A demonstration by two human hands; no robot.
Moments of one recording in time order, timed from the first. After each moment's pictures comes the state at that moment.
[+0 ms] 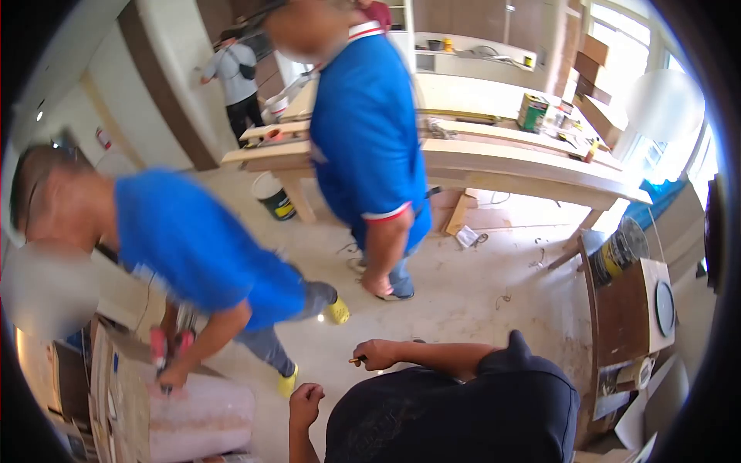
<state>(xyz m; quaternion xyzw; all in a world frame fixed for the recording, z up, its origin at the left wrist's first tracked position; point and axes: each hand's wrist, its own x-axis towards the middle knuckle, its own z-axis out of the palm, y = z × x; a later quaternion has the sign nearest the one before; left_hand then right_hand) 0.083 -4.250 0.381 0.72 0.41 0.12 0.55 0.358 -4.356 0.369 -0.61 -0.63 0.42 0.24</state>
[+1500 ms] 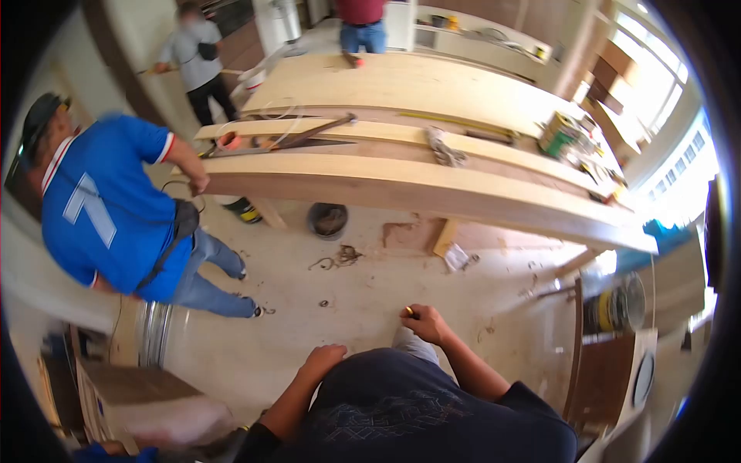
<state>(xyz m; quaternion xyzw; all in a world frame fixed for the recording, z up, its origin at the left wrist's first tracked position) 0.521 -4.108 0.329 0.94 0.04 -0.17 0.30 0.737 -4.338 0.376 -0.80 -0.23 0.33 0.45</state>
